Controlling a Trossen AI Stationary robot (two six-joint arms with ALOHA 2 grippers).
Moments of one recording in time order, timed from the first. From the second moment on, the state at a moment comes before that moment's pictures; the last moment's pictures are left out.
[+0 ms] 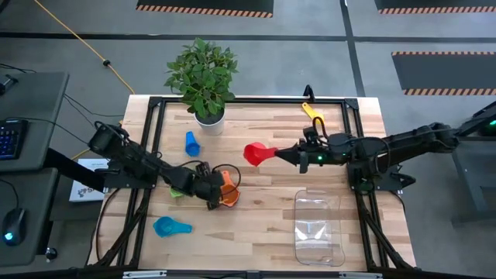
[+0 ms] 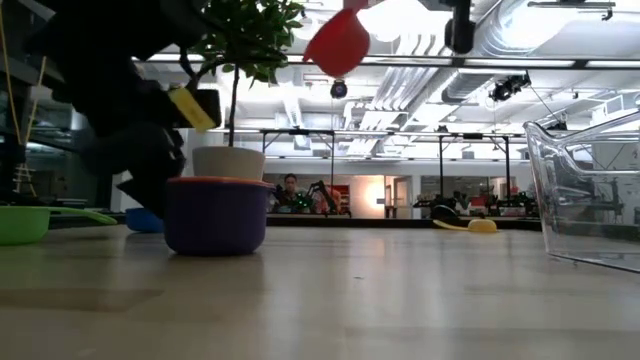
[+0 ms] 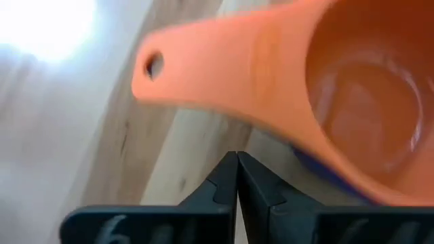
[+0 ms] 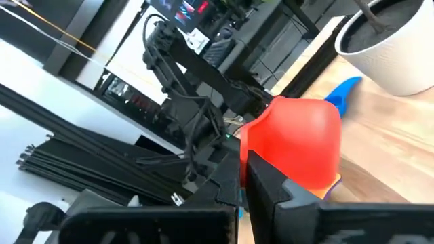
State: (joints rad) left arm -0.35 1.62 0.73 -0.30 -0.43 -0.60; right arm 0.14 1.06 0.74 0.24 0.21 0.88
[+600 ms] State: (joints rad) left arm -0.45 1.61 0.73 -0.05 -0.26 -0.66; right arm 0.15 1.08 0.74 0.01 0.23 0.99
